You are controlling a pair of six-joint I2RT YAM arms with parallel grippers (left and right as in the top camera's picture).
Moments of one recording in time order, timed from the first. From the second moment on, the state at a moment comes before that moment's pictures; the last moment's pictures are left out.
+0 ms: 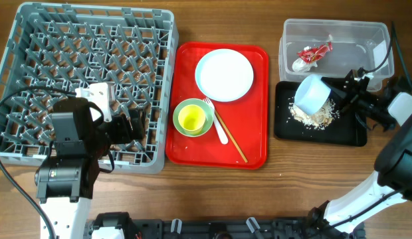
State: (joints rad) left arm 0.02 0.89 0.88 -0.77 0.21 -0.16; right arm -0.56 1.98 1.15 -0.72 -1.56 0.35
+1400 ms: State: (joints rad) left arm 0.02 0.89 0.88 -0.77 0.21 -0.16; right arm -0.14 1.54 1.19 -0.75 -0.96 0.04
